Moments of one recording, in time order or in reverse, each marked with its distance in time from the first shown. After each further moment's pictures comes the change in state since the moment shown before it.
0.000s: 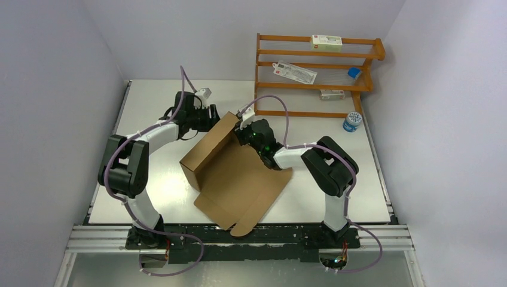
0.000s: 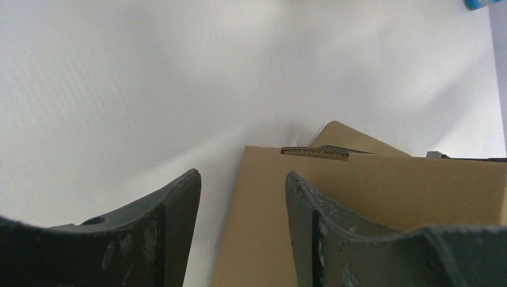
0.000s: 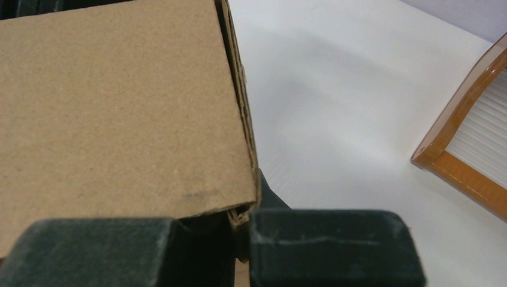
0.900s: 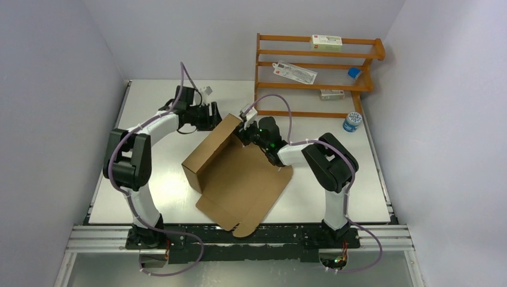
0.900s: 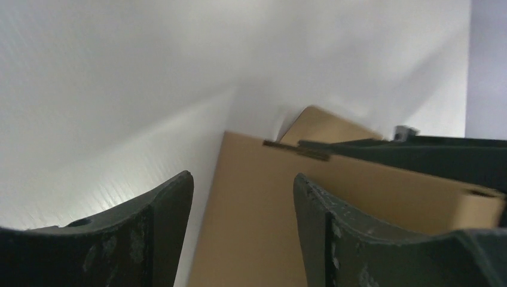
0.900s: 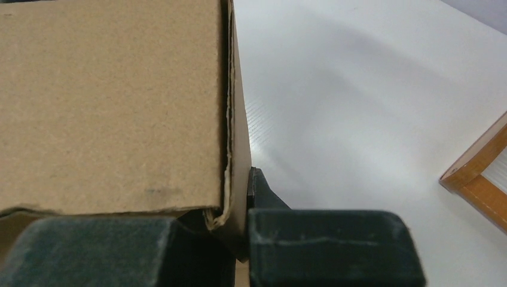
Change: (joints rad) left arm 0.042 0.057 0.178 -0.212 0.102 -0.010; right arm -0.081 0.029 -0.003 0.046 -0.250 -0.015
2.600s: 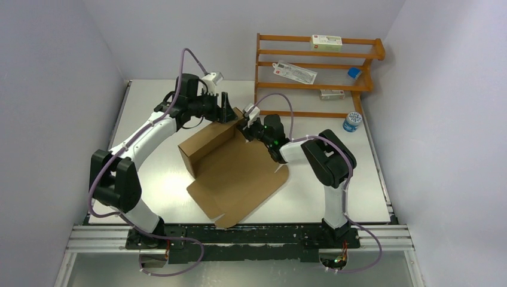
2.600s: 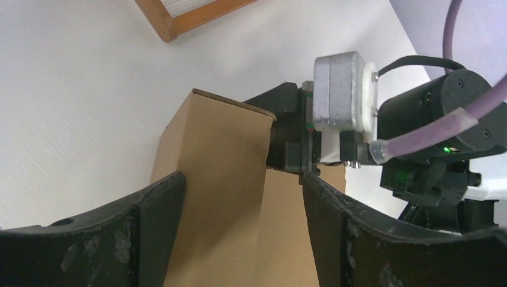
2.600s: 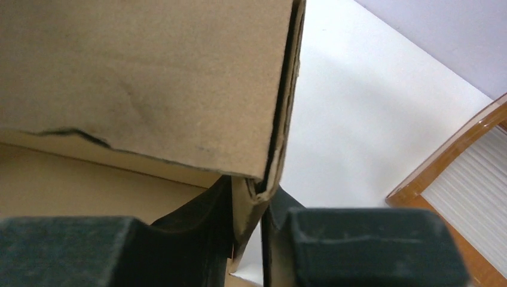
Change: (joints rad) left arm -0.134 -0.209 0.030 -0.030 -0.036 0.104; right arm -0.055 0.045 0.016 0.063 -0.074 -0.140
